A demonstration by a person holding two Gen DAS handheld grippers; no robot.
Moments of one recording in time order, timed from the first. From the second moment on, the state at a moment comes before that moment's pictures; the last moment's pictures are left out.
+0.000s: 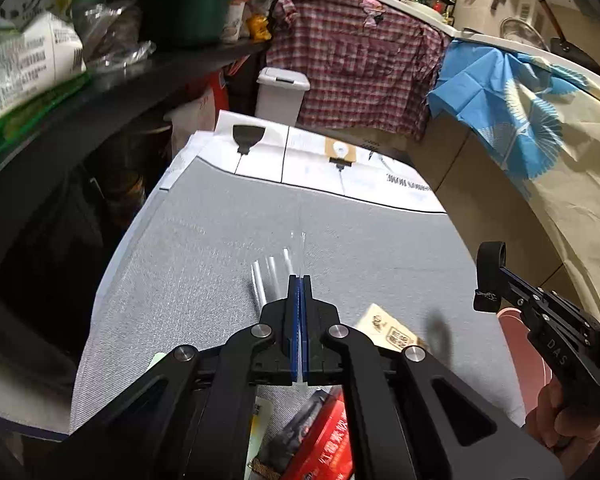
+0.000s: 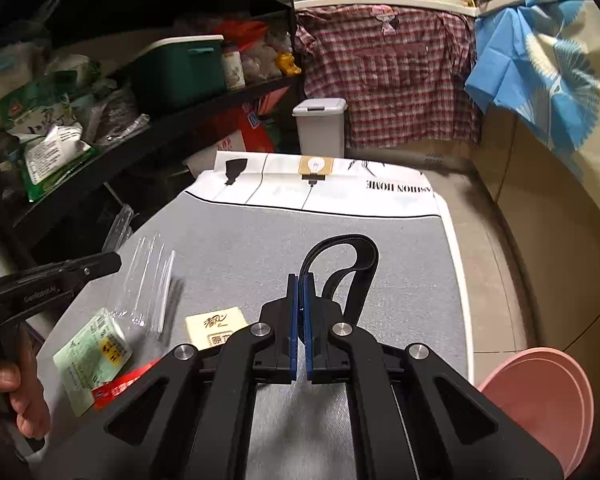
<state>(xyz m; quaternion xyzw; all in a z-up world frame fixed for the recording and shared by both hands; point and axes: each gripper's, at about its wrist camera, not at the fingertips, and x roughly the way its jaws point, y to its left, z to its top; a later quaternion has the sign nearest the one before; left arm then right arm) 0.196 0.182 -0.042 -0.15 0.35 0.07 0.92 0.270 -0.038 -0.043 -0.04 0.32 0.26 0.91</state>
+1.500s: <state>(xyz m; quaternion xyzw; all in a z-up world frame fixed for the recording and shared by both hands) 0.142 0.094 0.027 -0.10 0.30 -0.03 0.95 0.190 -0.180 0.048 -0.05 0.25 0.21 0.94</state>
